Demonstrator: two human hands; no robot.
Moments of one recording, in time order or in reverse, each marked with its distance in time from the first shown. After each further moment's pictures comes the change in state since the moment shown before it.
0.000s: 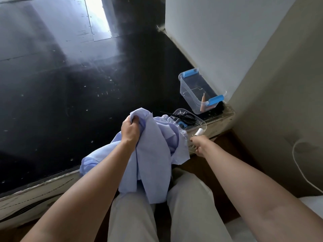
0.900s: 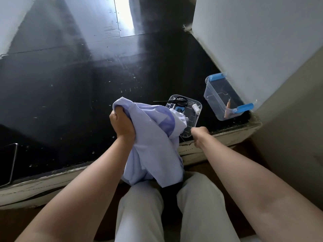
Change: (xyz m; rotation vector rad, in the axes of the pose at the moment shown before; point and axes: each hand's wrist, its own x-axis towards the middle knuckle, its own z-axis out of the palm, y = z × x) left_hand 0.026 0.016 -0.072 -0.297 0.438 0.172; right_hand -0.014 -0.057 0.076 -0.016 0.010 -0.144
